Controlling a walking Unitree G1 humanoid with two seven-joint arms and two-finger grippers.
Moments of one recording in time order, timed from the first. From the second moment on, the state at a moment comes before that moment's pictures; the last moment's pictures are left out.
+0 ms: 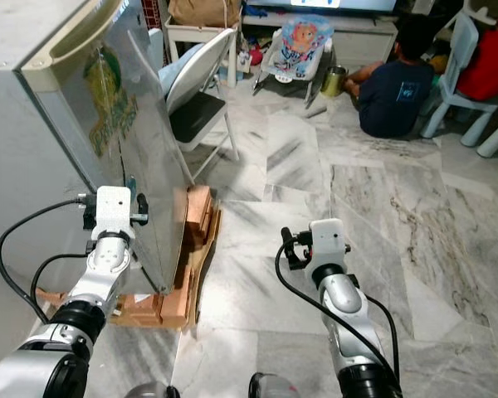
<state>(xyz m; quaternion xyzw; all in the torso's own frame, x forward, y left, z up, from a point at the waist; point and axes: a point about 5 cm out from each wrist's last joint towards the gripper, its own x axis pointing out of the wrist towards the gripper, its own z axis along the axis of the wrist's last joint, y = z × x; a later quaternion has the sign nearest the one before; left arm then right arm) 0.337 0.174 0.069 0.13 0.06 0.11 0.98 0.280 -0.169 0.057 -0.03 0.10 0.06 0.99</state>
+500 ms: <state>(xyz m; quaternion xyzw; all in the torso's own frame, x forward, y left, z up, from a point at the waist) 0.349 0.152 0.082 0.09 0.04 0.07 0.99 0.280 -0.168 0.053 -0.03 0.11 0.07 0.99</state>
